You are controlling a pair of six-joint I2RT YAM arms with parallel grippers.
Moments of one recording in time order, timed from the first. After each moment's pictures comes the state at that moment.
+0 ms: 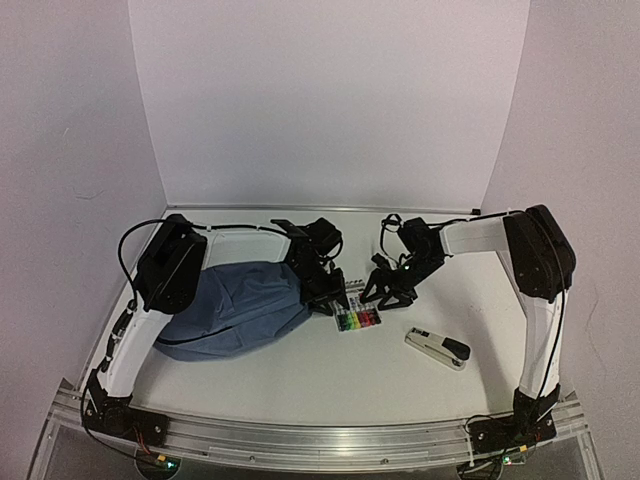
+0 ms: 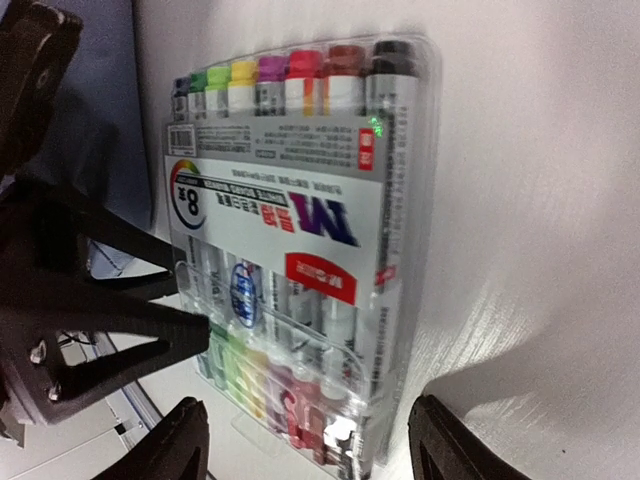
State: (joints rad) left arm -0.85 2.41 1.95 -0.71 0.41 -0.92; right arm 0.44 2.10 1.38 -0.59 -0.67 0.28
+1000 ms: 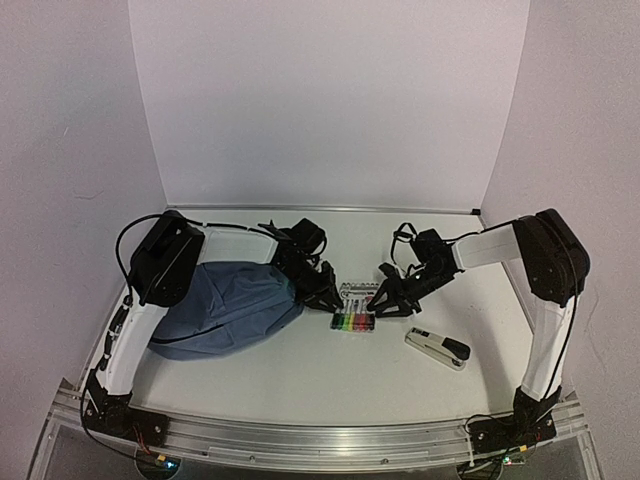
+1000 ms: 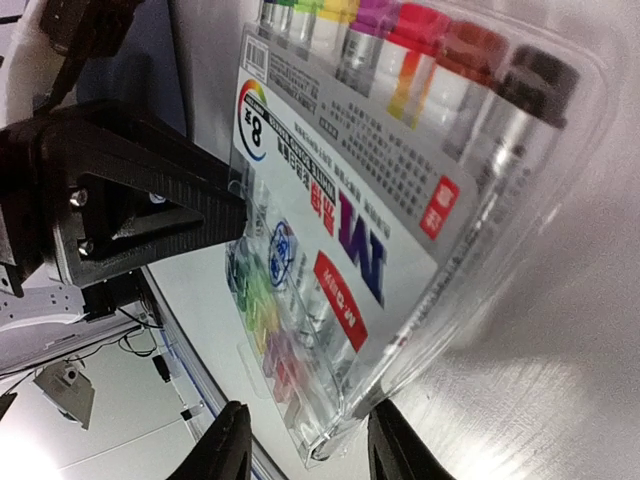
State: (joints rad) left arm -0.79 2.39 1.82 -0.51 0.61 -0.91; right arm 0.42 2.01 1.16 -0.37 -0.86 0.44
